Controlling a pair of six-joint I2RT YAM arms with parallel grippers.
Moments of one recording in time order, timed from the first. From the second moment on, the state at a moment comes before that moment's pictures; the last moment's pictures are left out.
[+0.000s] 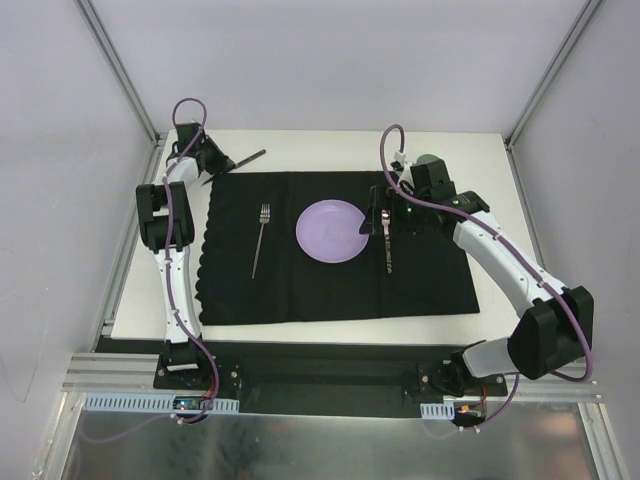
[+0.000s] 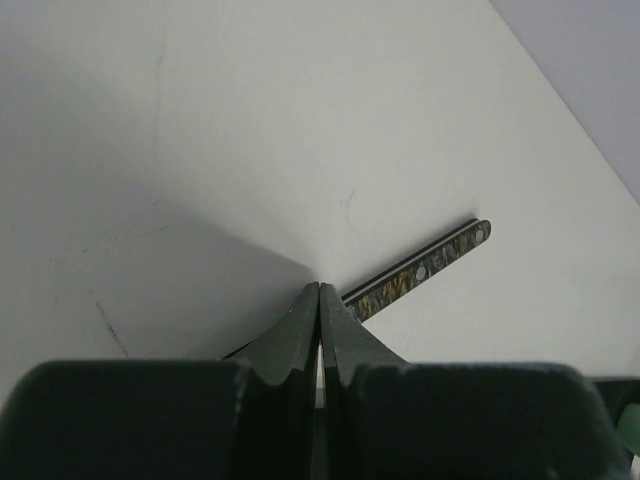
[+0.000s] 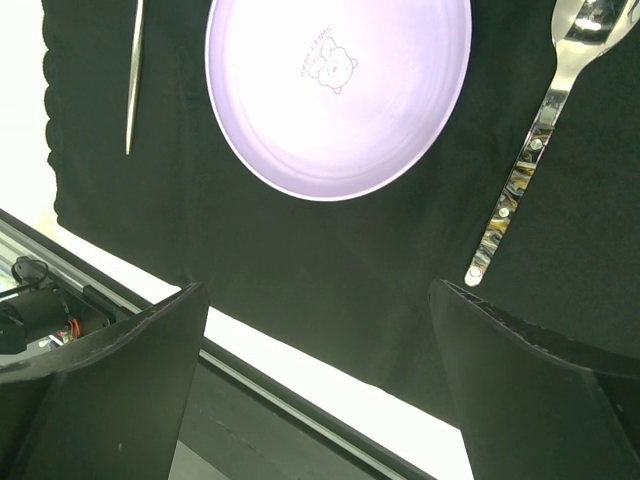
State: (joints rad) left arm 0.12 2.50 2.00 -0.19 0.35 -0.66; right arm 0.43 1.41 1.21 -0.67 -0.30 0.35
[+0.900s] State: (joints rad) left arm 0.12 2.44 2.19 -0.30 0.53 -0.26; right arm 0.43 1.33 1.18 -0.67 -0.30 0.35
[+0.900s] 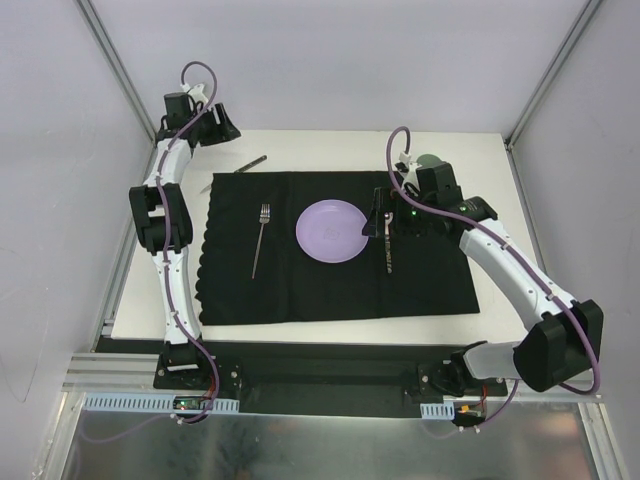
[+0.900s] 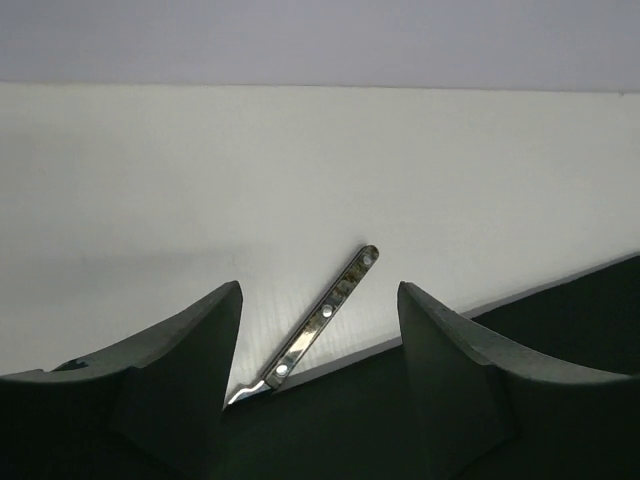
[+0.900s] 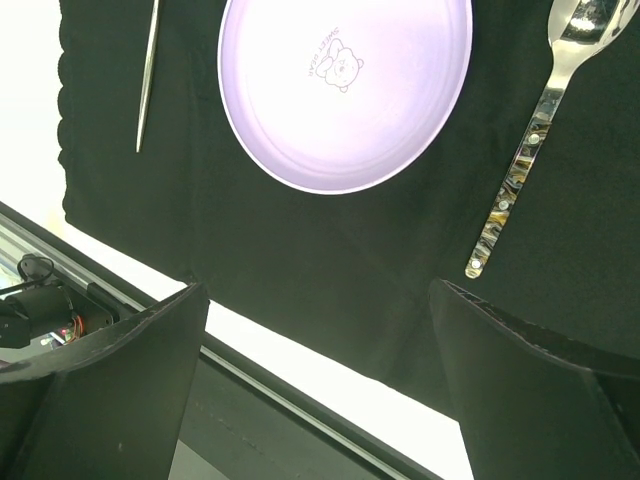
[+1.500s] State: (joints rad) left arm -0.06 2.54 2.23 -0.57 0.33 0.38; right arm 0.43 1.33 1.18 -0.69 -0.29 0.35
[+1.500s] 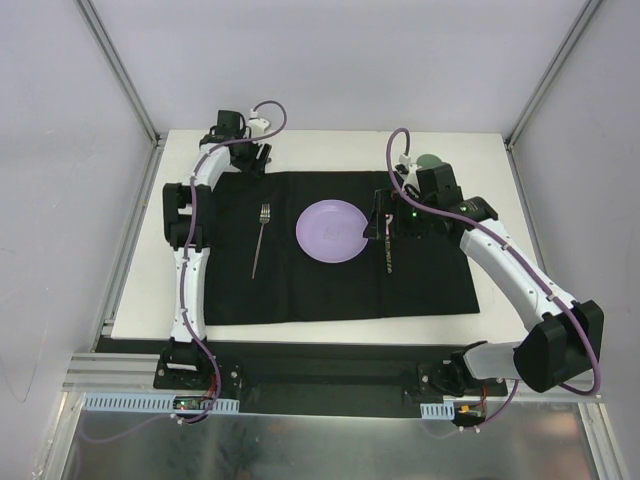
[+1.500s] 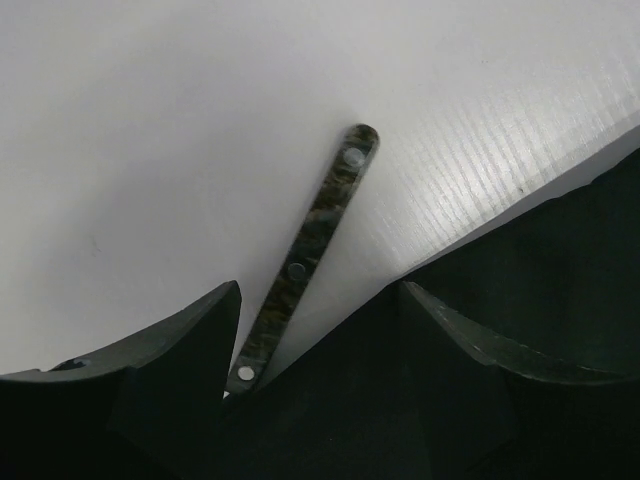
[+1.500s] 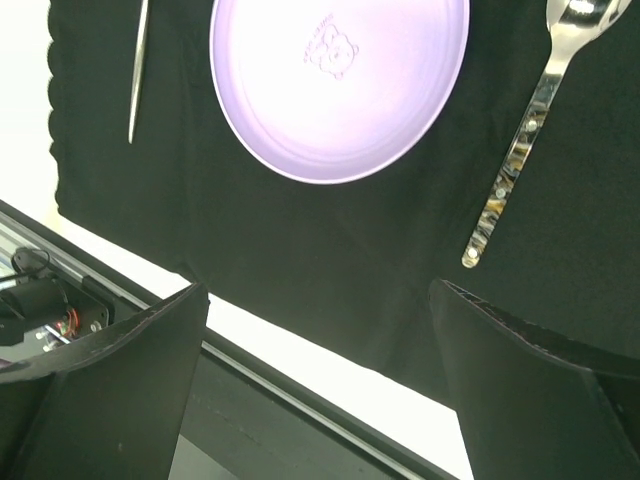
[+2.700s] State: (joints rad) left arm -0.07 2.60 2.38 -0.70 0.23 0.54; right arm 0.42 1.35 1.22 -0.75 -0.29 0.31
